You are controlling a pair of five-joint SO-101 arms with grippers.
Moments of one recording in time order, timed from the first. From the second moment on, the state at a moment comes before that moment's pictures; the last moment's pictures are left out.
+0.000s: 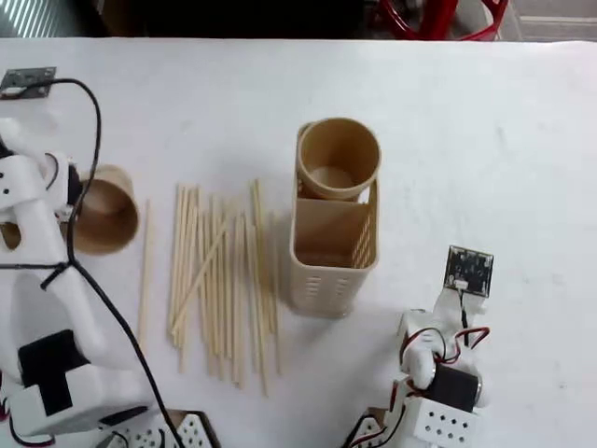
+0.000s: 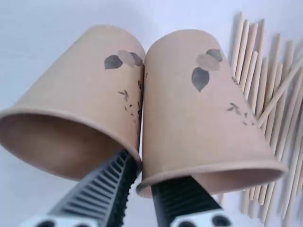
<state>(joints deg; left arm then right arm) -30.2 -3.1 -10.5 102.3 -15.6 13.9 -102.6 96.4 72.4 4.4</state>
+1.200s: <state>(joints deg) -36.6 7.3 -11.3 102.2 -26.9 13.9 -102.6 96.4 72.4 4.4</state>
